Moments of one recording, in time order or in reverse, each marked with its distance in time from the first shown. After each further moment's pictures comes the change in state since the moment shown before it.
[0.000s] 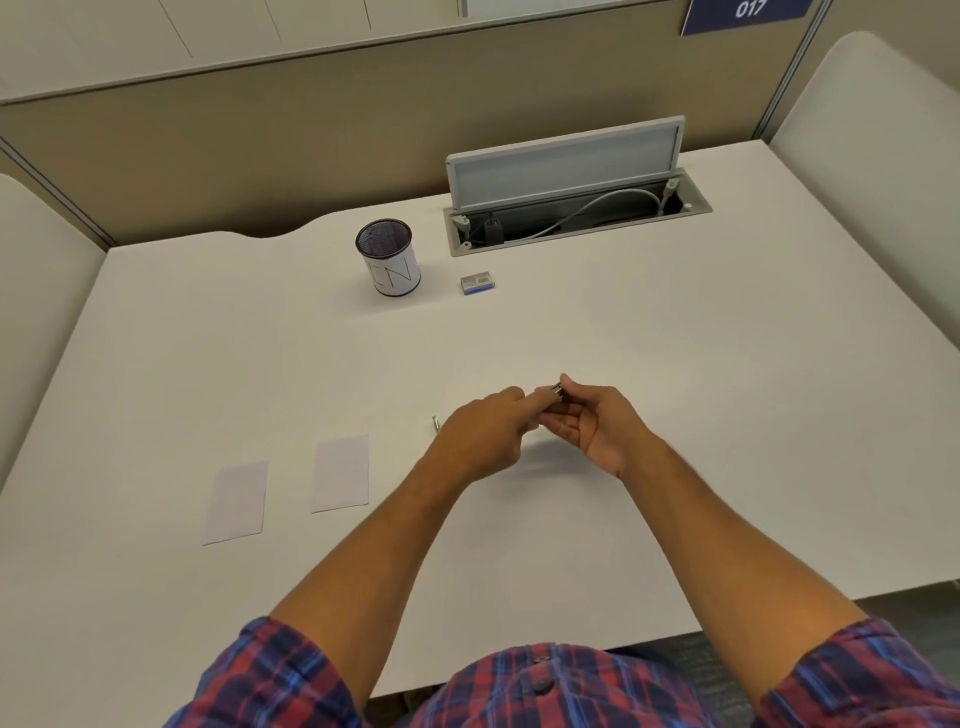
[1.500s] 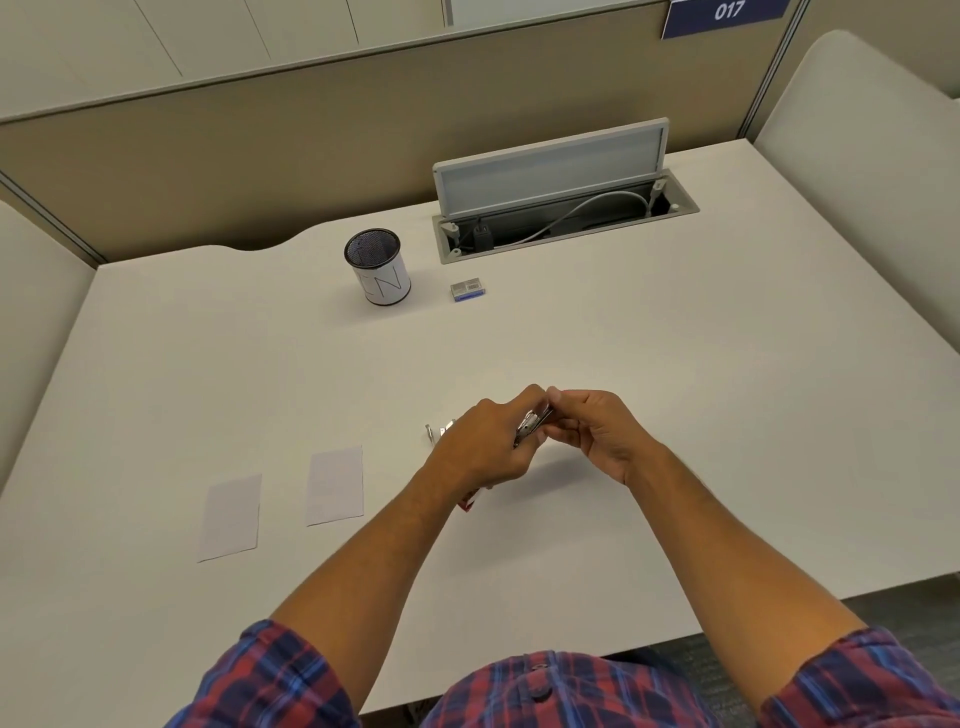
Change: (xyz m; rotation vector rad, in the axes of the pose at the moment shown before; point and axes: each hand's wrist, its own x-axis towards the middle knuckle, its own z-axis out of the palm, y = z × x) left_hand 0.002 0.009 -0.001 -0.163 0.062 -0.016; right_hand -0.008 0.001 -0.009 -0.251 -0.124 -0.170
